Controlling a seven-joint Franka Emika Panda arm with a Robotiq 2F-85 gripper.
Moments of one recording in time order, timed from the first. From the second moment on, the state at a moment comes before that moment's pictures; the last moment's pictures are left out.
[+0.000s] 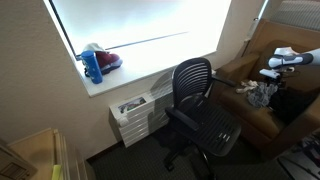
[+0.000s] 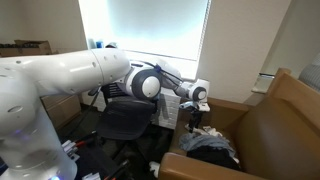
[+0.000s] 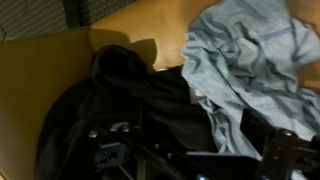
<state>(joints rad) -0.15 1.49 -0.19 -0.69 0.01 1.95 1.34</state>
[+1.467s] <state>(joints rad) -0.15 1.50 -0.22 -0.85 0.00 2.36 1.65</state>
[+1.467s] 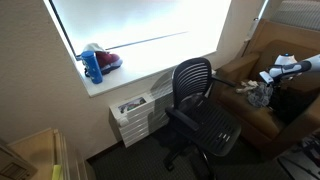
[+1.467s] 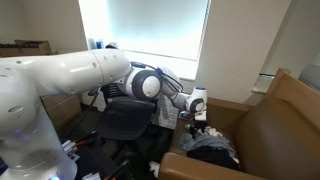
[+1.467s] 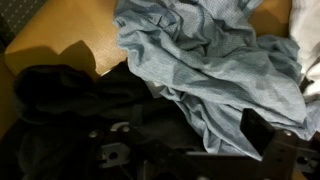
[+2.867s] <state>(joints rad) -0.14 1.50 -0.23 -0.96 0.01 2.36 1.79</state>
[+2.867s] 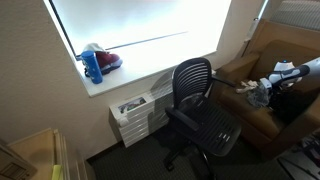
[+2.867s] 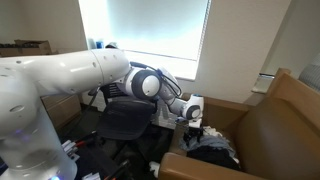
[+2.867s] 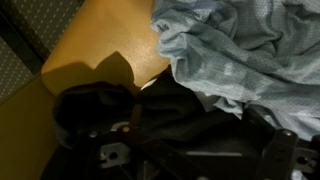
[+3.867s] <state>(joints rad) -0.10 1.50 -0.25 -1.01 -0.02 2.57 1.97</state>
